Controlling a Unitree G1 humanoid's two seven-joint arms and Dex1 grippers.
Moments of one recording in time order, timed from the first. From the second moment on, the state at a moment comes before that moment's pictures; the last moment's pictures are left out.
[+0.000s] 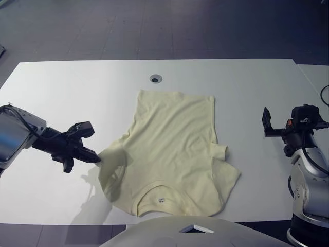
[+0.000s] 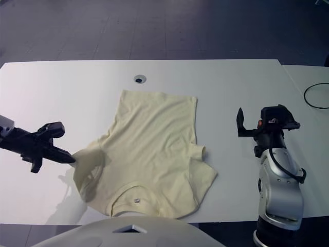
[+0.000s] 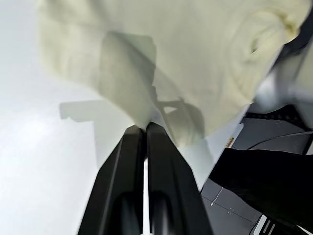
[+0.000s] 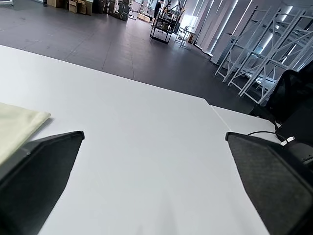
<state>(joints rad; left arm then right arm) -0.39 1.30 -0.27 -0.32 -0.48 1.22 -1.41 0.15 -0.36 -0.35 -0.63 0.08 0.67 0.14</state>
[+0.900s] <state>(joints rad) -0.54 0.81 -0.12 -0.25 -1.11 1.60 -0.66 0.11 -0.35 -0.33 -0.69 0.18 0.77 0.20</state>
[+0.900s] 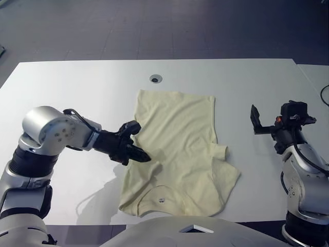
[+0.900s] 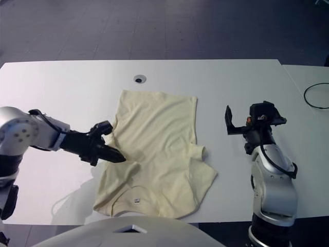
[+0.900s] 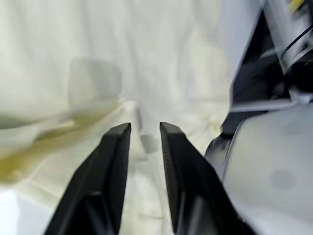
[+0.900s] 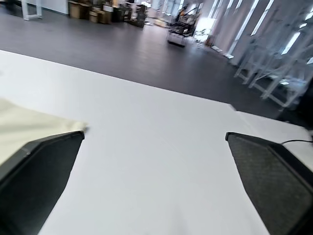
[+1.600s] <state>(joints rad) -0.17 0.58 0.57 -0.49 -1.08 1.51 -0.14 0.43 -0.62 -0.56 -0.71 0.87 1.43 0.61</state>
